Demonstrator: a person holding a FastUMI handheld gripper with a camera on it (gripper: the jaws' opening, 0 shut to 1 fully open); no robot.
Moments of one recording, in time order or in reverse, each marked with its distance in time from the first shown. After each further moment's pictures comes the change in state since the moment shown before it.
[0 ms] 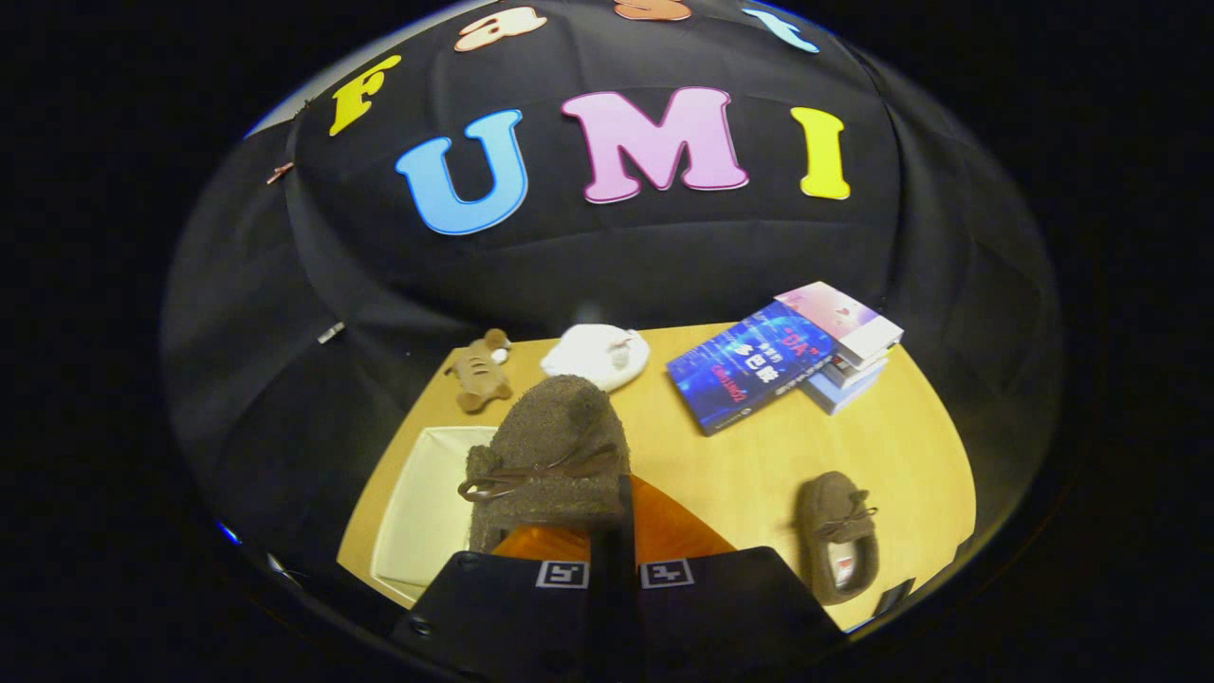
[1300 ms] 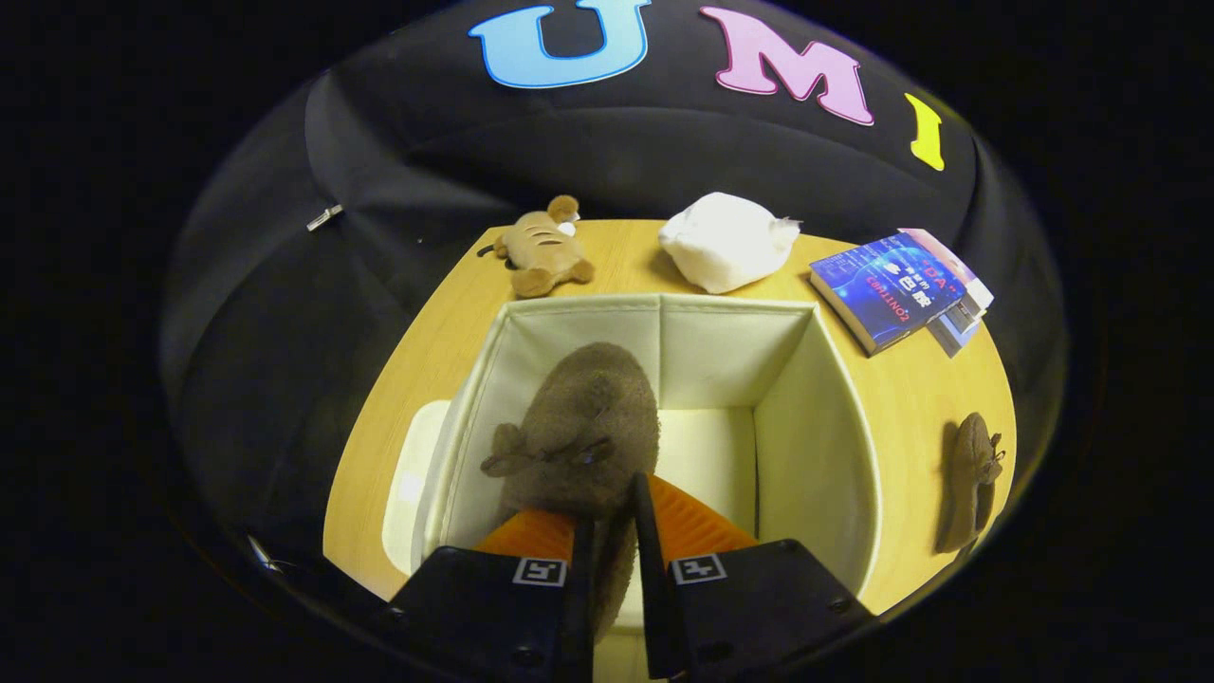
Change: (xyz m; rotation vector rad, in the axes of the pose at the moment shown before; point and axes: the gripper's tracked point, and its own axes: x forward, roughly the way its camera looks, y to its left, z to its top) arm 0.136 0.142 -0.151 -0.113 0.291 -0.032
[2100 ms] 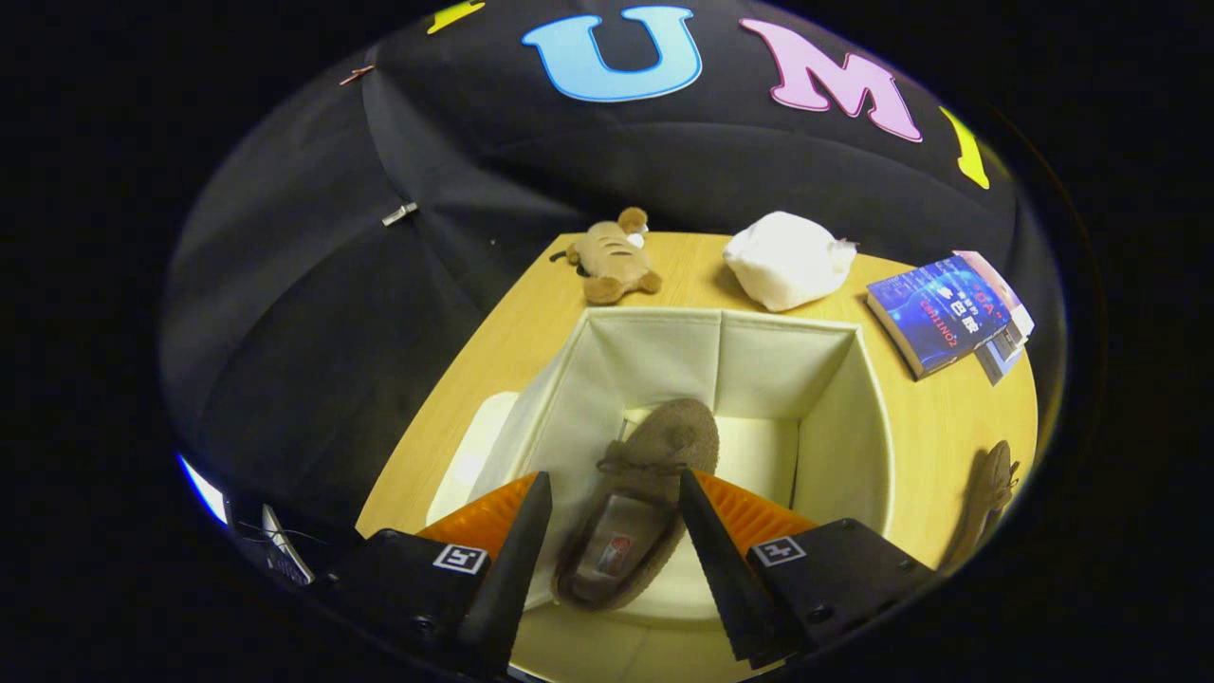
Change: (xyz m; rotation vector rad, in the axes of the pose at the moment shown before) arm -0.041 0.021 0.014 -0.067 -0.099 0.194
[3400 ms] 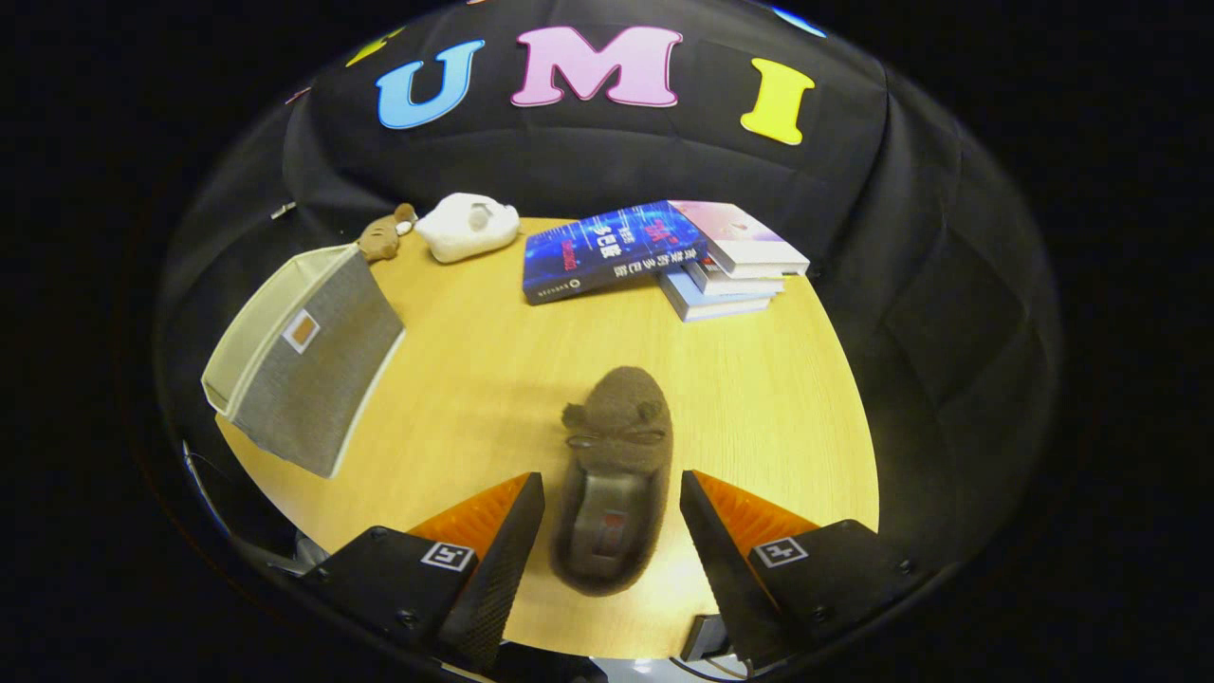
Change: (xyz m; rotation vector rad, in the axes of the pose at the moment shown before) arm -0.187 -0.435 -0.112 -0.037 0.061 -0.365
